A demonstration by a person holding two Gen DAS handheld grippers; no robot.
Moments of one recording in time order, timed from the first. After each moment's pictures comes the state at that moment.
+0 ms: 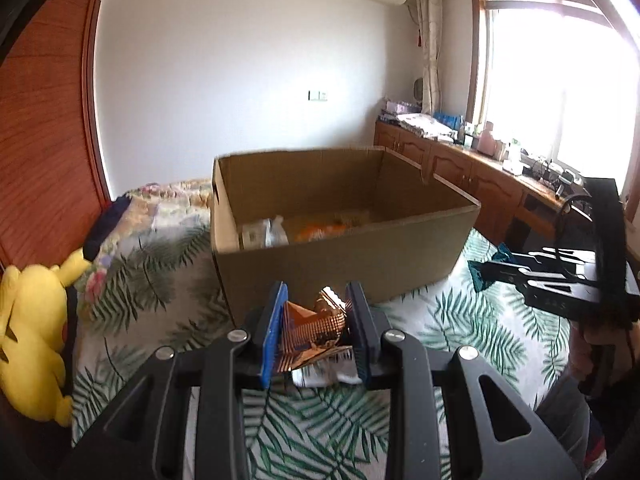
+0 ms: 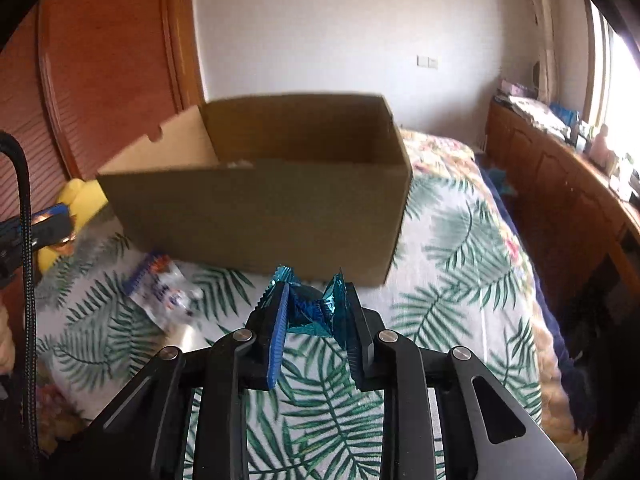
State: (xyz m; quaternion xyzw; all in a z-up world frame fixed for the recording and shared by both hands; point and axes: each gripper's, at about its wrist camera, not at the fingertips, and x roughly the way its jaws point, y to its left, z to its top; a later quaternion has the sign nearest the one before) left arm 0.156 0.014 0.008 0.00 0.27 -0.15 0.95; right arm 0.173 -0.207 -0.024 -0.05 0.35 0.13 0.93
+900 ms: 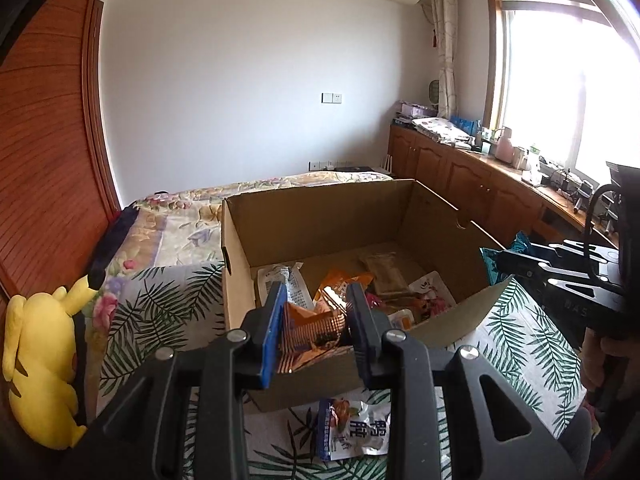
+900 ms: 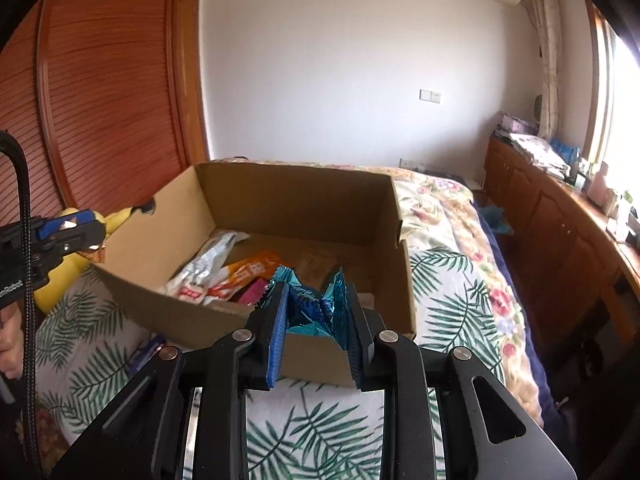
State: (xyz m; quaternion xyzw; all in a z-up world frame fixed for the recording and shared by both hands) left arm 0.230 0.011 0.037 0.00 0.28 -0.12 0.95; right arm 0.233 -0.188 0.030 -0.07 0.31 0.12 0.94
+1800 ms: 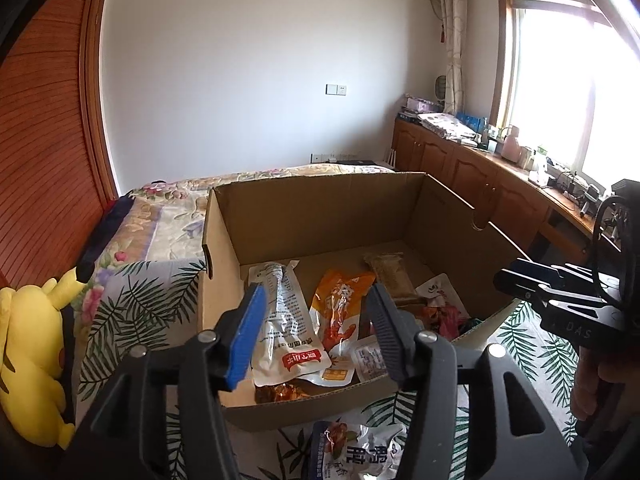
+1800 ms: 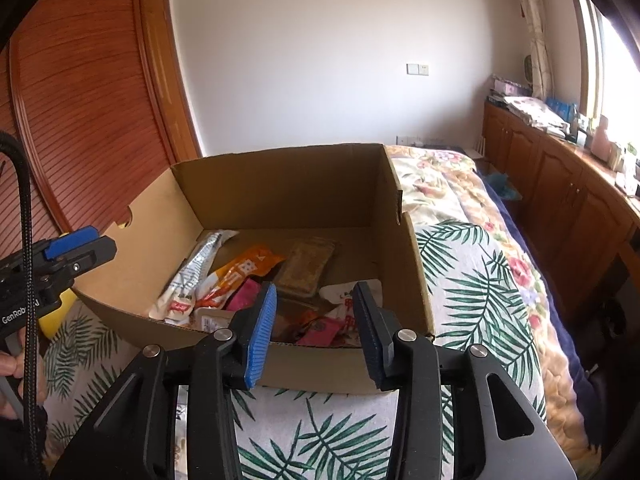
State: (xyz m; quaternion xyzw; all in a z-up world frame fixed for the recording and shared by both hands) left arm 0.259 0.003 0.021 -0.01 0.29 -0.12 0.95; right arm 0.260 -0.197 0.004 0.00 0.33 0.12 0.94
